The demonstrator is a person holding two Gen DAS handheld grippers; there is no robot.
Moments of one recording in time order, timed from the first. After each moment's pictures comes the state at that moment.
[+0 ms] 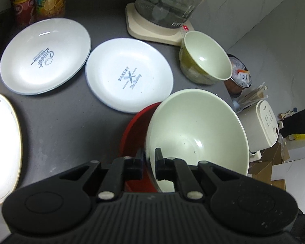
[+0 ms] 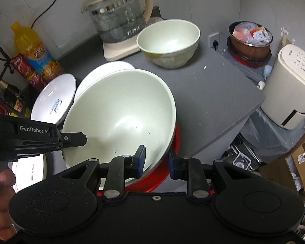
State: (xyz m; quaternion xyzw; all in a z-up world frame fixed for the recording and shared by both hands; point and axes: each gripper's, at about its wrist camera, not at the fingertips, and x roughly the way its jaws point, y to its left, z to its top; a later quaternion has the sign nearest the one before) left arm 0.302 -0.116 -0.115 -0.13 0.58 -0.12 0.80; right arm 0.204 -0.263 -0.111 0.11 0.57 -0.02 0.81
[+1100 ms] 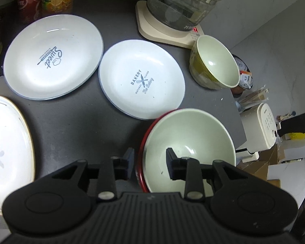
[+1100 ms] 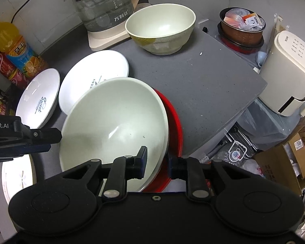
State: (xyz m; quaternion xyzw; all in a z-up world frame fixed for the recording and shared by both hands) left arm 0.327 -0.084 -0.111 -0.15 0.59 -0.13 0.78; right arm 0.223 -0.250 -0.134 0.12 0.59 -0.07 0.79
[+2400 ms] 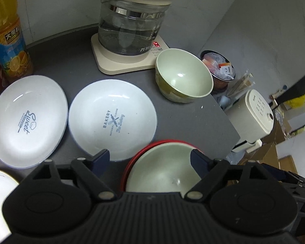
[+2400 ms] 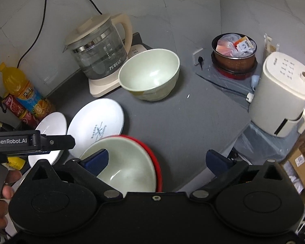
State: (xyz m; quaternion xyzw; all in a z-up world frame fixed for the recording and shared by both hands) left arm 0.355 -0.135 -0.079 -0.03 0.54 -0.20 0.82; right arm 0.235 -0.300 -0.091 0.15 0.52 -0.07 0.84
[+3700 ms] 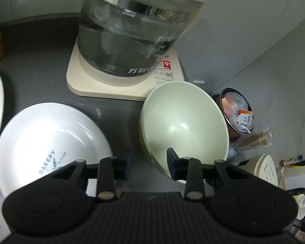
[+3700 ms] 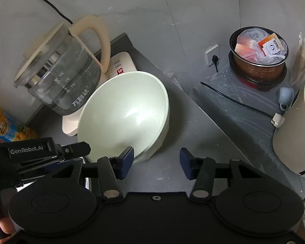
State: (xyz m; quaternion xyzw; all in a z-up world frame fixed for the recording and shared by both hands) left arm 0.476 -0.231 -0.151 -0.17 0.54 -0.09 0.82; right arm 0.390 -0.377 -0.177 0.18 0.55 -0.02 0.81
